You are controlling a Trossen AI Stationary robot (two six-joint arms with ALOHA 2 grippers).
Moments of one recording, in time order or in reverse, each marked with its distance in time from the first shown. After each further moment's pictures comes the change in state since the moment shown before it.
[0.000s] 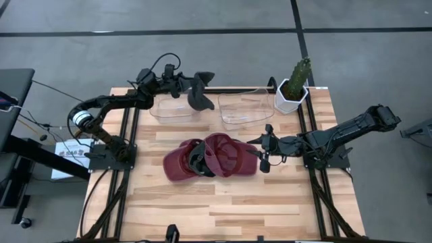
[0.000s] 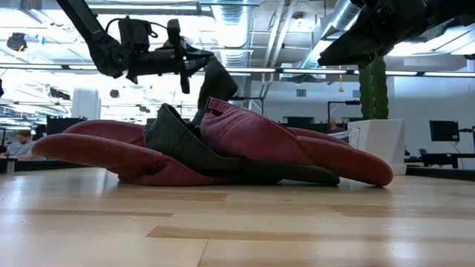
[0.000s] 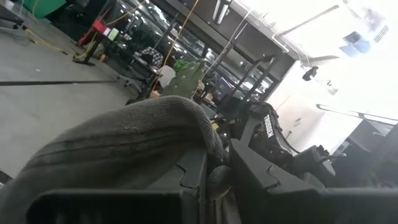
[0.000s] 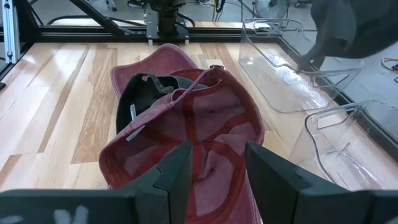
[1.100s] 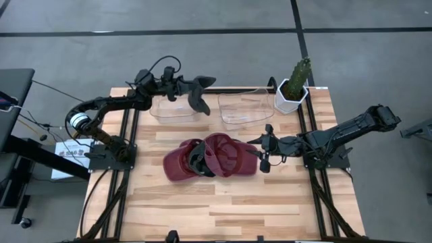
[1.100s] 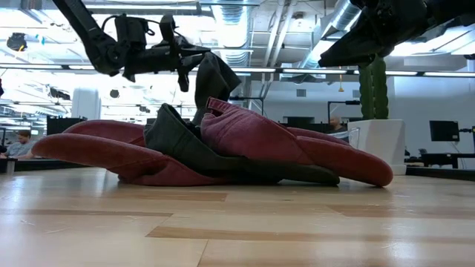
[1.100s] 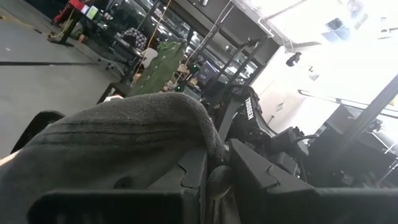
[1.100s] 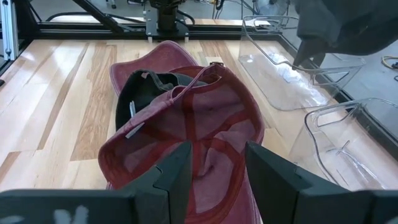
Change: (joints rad) left arm -0.001 -0.037 -0.029 -0.018 0.102 -0.027; right arm 0.000 0.000 0.000 -0.011 0.000 0.003
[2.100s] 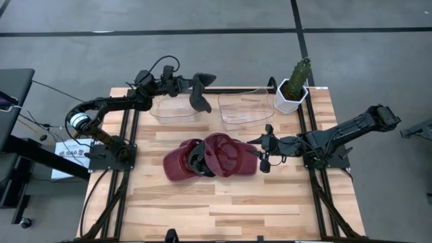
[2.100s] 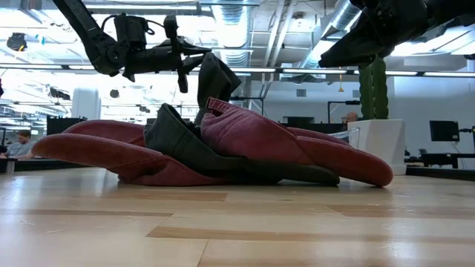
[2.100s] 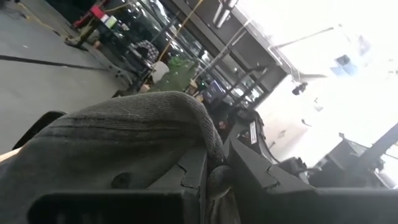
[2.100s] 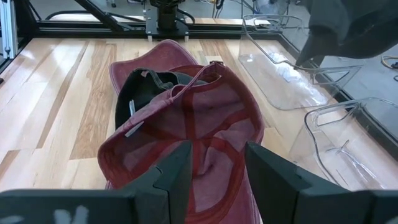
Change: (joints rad) left arm -0.009 0.000 -0.002 0.022 -0.114 -0.127; right arm 0.000 0.000 0.000 -0.003 0.000 -0.002
